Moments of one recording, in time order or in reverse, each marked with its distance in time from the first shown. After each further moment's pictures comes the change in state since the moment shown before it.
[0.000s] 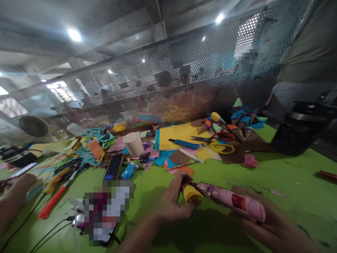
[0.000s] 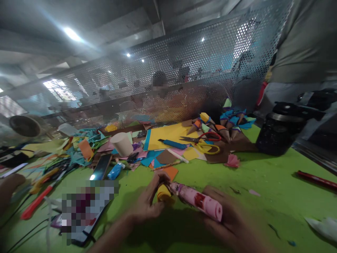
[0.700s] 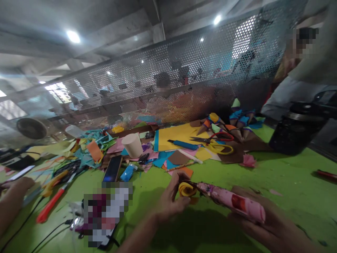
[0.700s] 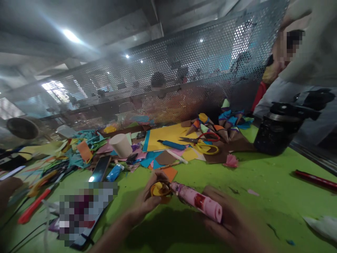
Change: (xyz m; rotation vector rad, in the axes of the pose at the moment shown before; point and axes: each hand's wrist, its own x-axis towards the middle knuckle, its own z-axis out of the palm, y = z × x) left_hand 0.002 -0.010 -0.001 -0.324 0.013 -0.040; right_hand 0.000 0.005 -0.001 -0.040 0.009 -0.030
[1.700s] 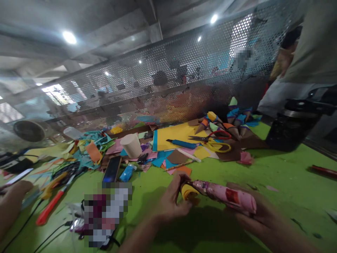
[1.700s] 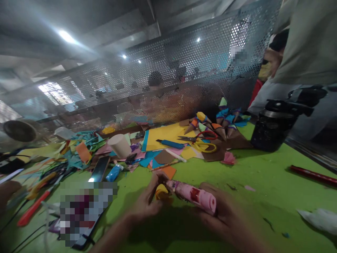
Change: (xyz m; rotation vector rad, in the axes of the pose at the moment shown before) left_hand -0.002 -0.001 0.003 0.169 -0.044 0.006; right_hand -0.005 0.005 0.012 0.196 0.025 0.138
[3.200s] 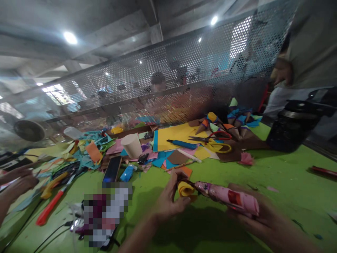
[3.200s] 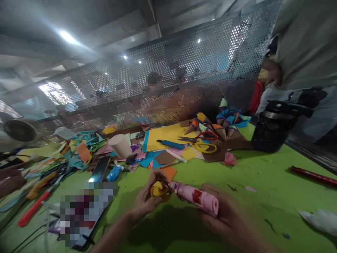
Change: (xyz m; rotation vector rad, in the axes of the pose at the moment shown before) left_hand 0.000 0.000 -0.004 -0.114 0.054 0.019; right_hand 0.001 -0.002 -0.007 -0.052 -0.036 -0.005
